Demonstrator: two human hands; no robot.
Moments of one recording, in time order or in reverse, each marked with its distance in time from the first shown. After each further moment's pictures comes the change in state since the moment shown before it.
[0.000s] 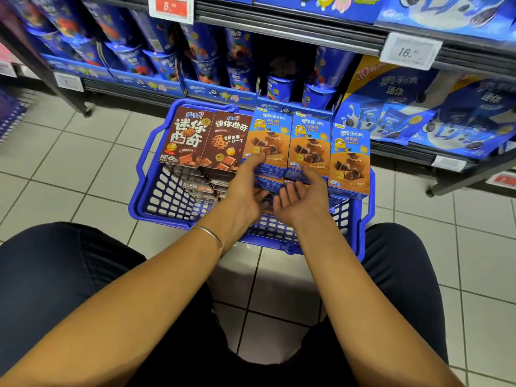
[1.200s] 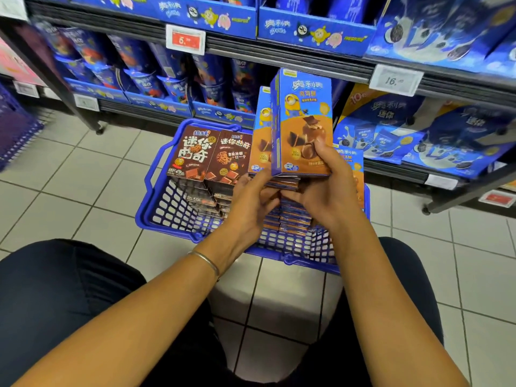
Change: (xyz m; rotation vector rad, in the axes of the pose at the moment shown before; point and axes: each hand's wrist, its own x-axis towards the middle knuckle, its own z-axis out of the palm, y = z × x) left_hand -0.028 -0.009 -0.003 -0.001 -0.210 0.333; right_hand -0.042 -0.048 -0.001 -0.479 -0.583 -0.368
